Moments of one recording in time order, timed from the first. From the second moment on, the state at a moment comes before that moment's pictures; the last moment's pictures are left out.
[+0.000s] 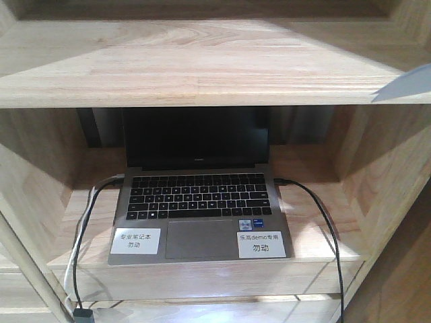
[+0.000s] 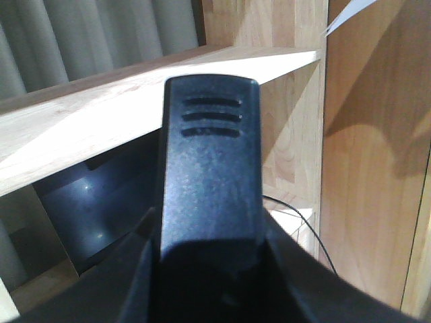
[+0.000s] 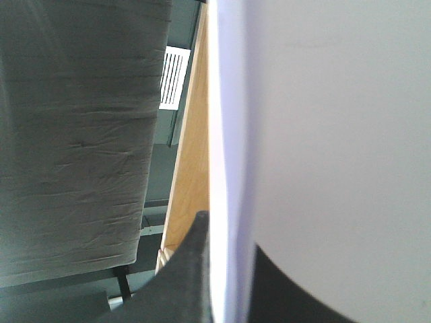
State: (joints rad) left arm -0.55 0.20 -0.91 -0.21 0.92 0.24; right arm 0.62 0.36 -0.31 0.19 -1.07 0.71
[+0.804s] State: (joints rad) left arm -0.55 0.20 -0.91 -0.21 0.92 0.24; right arm 0.62 0.36 -0.31 0.19 -1.07 0.71
